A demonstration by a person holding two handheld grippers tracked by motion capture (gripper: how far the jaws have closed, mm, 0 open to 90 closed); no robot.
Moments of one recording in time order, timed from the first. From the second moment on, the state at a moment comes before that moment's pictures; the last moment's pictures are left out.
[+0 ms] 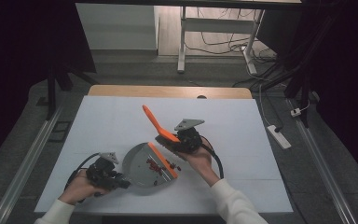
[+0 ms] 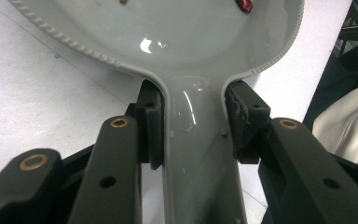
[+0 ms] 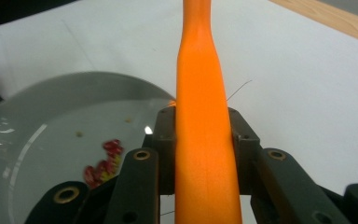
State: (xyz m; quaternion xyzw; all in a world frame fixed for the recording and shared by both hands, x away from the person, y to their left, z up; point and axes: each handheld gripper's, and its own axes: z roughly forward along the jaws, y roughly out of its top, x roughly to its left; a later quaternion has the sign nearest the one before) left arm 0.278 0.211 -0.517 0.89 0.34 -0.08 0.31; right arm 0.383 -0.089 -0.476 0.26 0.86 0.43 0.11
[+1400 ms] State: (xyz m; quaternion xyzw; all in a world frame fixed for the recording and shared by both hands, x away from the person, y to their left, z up) left arm 0.277 0.212 -0.517 0.89 0.34 -0.08 0.31; right arm 0.355 -0.084 -0.499 0.27 0.87 0.39 0.10
